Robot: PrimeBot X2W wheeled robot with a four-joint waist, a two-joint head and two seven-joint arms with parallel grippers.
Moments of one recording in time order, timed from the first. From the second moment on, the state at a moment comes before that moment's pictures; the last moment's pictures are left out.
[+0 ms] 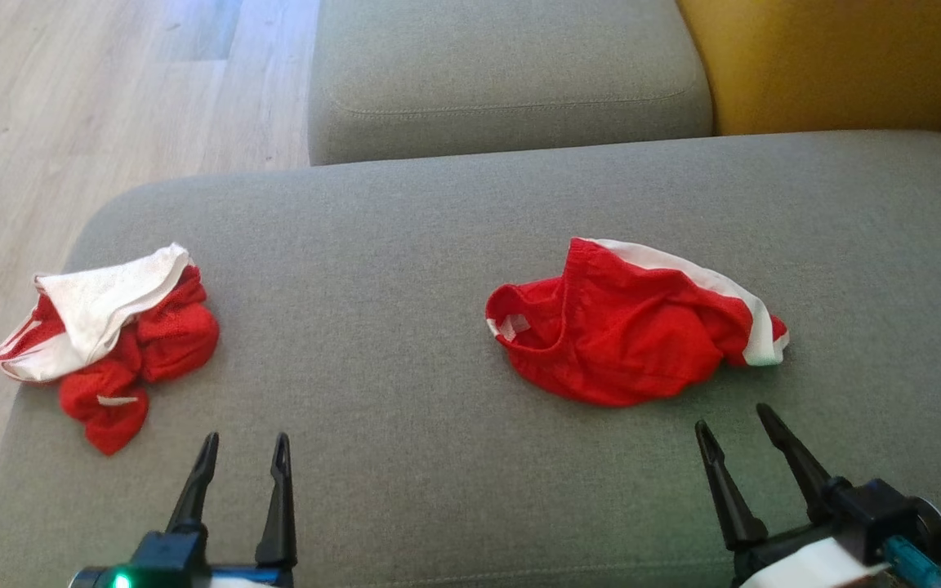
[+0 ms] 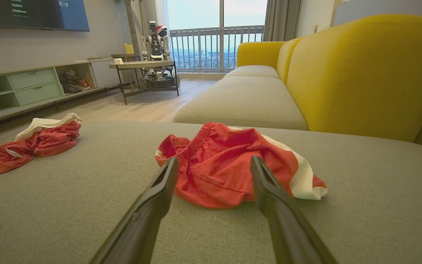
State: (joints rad) left arm 0.26 0.08 -0.18 -0.04 -0.07 0.08 -0.25; right arm 0.17 -0.04 0.01 0.07 0.05 0.13 -0.25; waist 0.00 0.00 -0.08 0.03
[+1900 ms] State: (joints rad) left arm -0.45 0.05 -0.46 0.45 -0.31 -0.04 -0.18; right arm 0.04 -0.04 0.09 0.05 0.02 0.13 -0.25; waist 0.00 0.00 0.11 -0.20
